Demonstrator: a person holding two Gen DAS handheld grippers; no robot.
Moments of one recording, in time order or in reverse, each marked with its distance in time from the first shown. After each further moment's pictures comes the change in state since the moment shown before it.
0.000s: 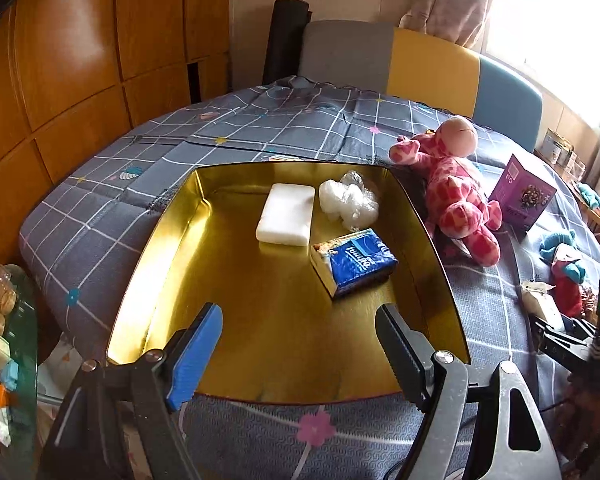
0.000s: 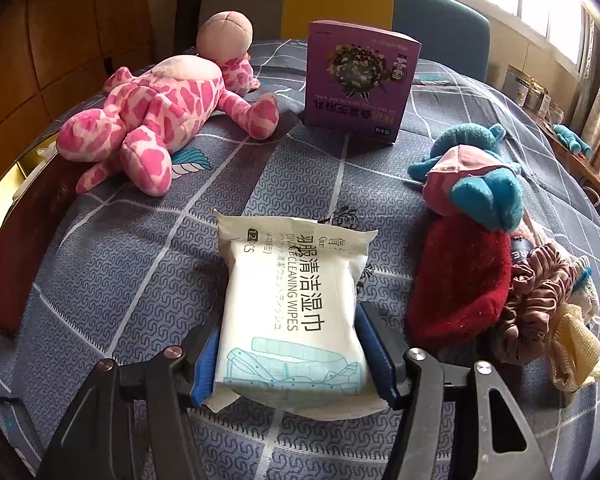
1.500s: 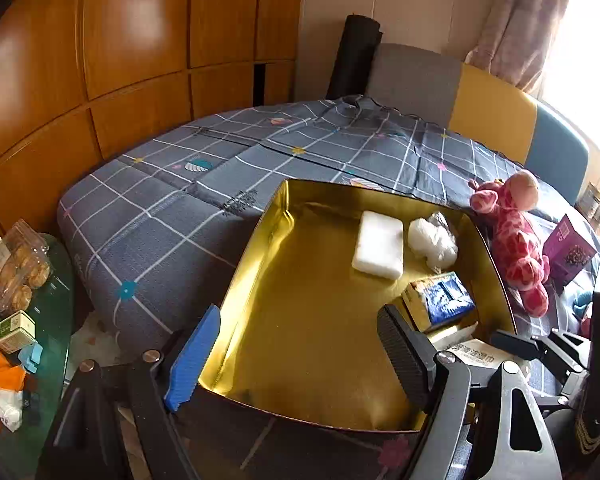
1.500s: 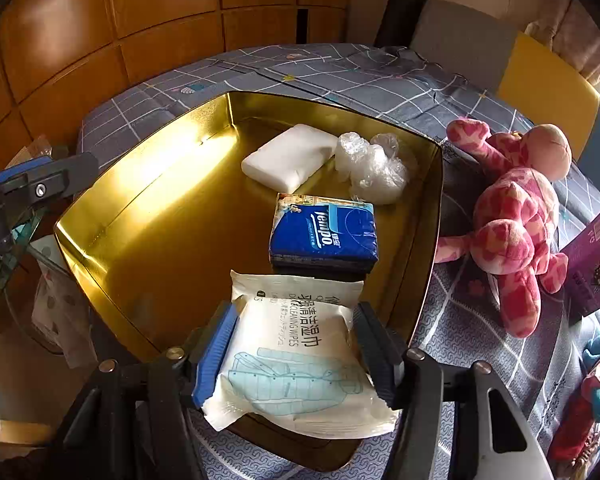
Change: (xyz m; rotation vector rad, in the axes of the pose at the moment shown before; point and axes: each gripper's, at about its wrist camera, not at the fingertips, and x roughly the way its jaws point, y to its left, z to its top) left arm 0.002 0.078 0.009 -0.166 -0.042 0.105; right arm -0.030 0.253 0.042 -0.477 0.058 0.320
